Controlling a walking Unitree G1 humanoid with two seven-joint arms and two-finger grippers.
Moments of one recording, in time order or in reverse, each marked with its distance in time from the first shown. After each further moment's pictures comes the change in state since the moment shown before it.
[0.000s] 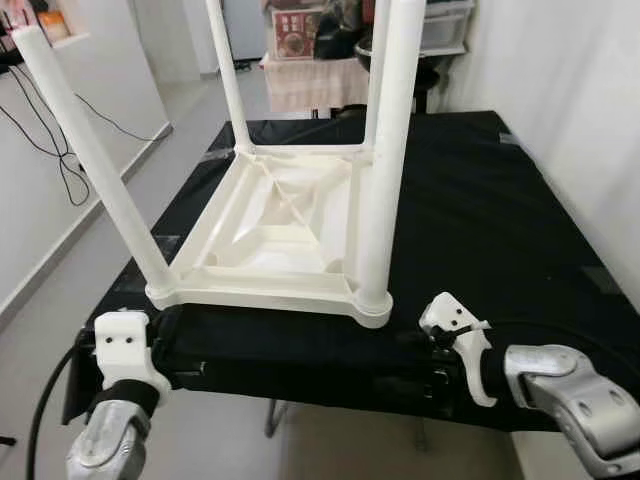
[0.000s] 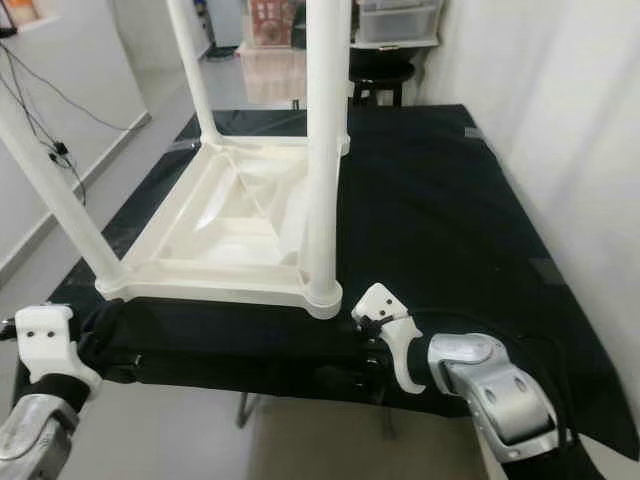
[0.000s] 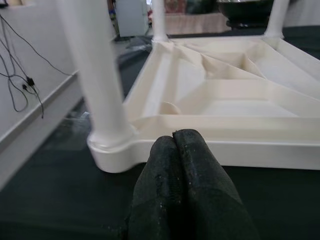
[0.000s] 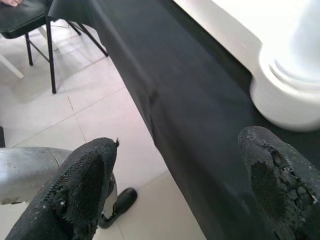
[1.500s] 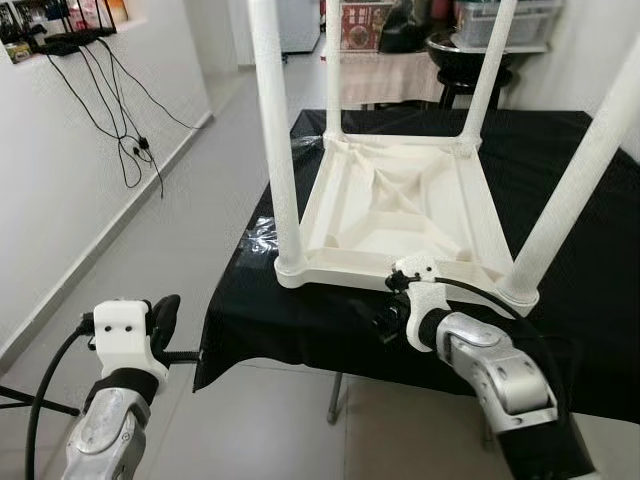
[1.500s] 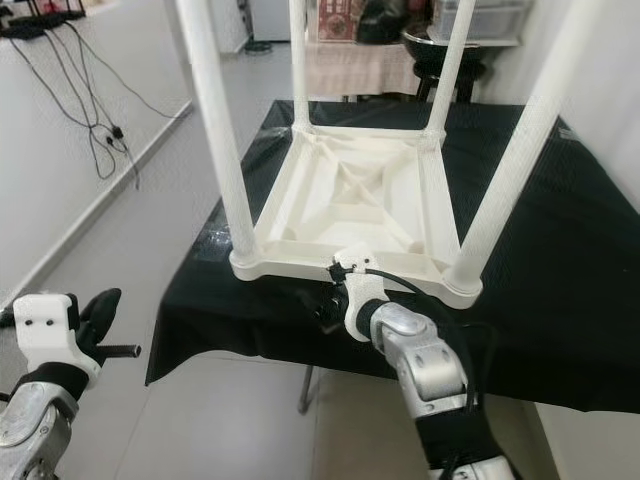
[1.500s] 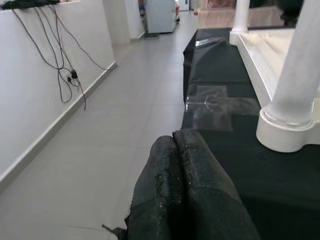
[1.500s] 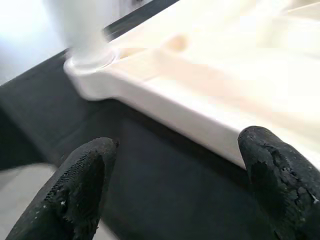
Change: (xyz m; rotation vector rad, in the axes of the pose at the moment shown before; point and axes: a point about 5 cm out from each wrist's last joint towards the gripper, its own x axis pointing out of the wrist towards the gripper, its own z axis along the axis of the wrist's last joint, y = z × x) left arm 0.006 0.002 0.005 0.031 -0.012 0.036; right arm 0.060 -0.027 0.036 0.180 -0.264 -0.443
